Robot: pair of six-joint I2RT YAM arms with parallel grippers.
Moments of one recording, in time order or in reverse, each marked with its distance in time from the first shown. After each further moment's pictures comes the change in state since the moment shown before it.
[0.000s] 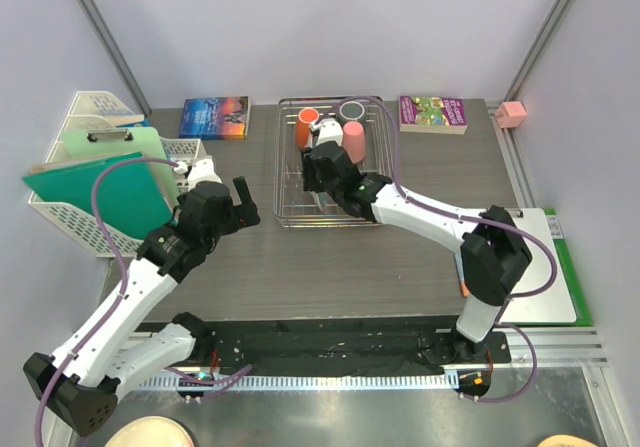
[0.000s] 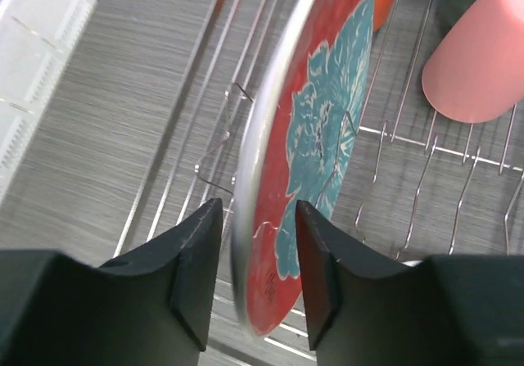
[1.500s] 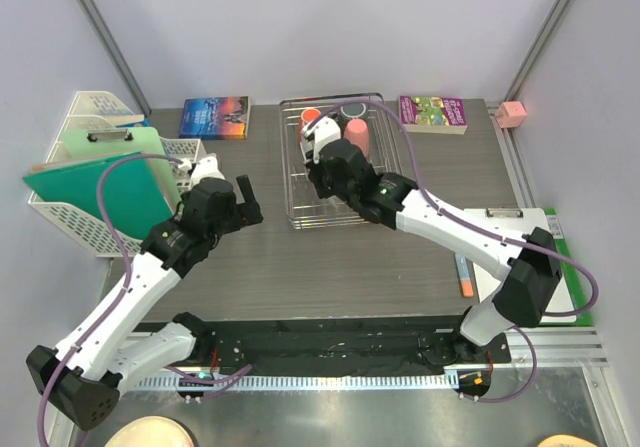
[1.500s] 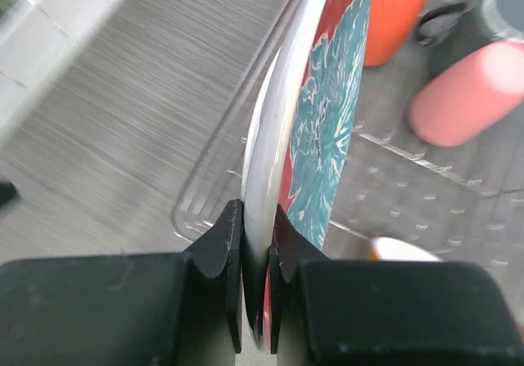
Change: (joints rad) left arm 0.000 0.038 0.015 -0.006 0.021 -0.006; right arm 0.046 -0.170 0.045 -0.203 -0.066 -0.198
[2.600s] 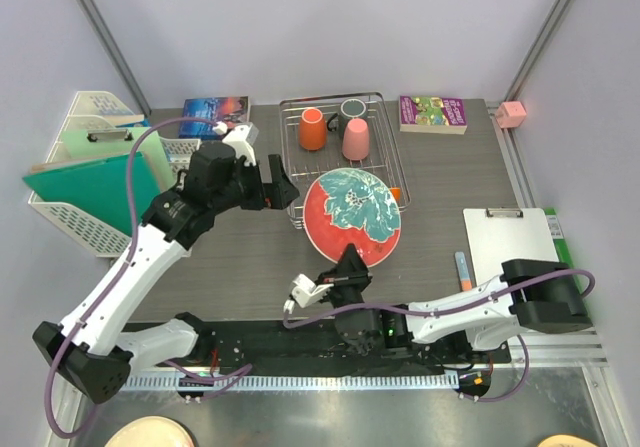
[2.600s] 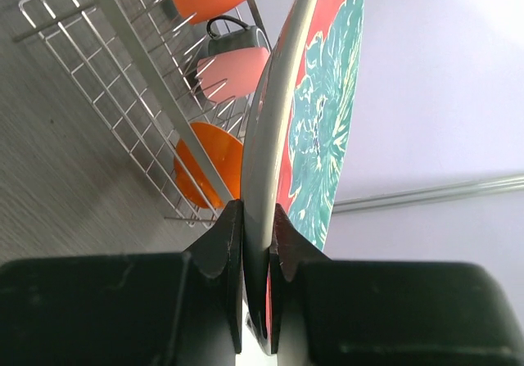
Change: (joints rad) left arm 0.000 0.182 0.280 0.039 0.472 0.139; right arm 0.721 -0.174 -0.789 0.938 1.046 -1.220
